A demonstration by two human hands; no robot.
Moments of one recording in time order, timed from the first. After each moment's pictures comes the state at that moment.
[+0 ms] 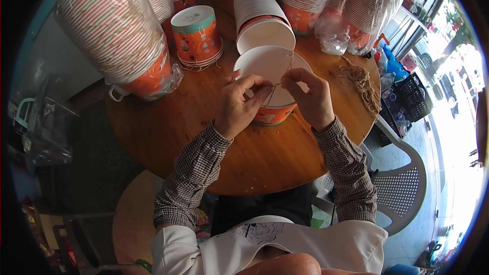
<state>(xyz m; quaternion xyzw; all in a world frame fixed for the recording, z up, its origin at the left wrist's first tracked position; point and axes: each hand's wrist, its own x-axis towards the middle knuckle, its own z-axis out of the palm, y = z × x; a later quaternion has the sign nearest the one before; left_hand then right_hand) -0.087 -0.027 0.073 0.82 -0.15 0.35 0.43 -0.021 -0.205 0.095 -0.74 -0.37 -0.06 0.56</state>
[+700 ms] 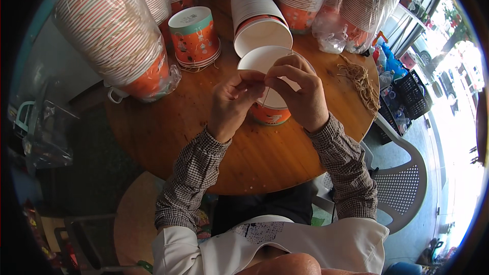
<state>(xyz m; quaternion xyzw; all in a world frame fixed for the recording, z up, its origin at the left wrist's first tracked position) -0.099 -0.033 0.080 0.59 -0.15 0.20 0.77 -0.032 -0.190 0.116 -0.69 -0.48 -0.17 0.51</state>
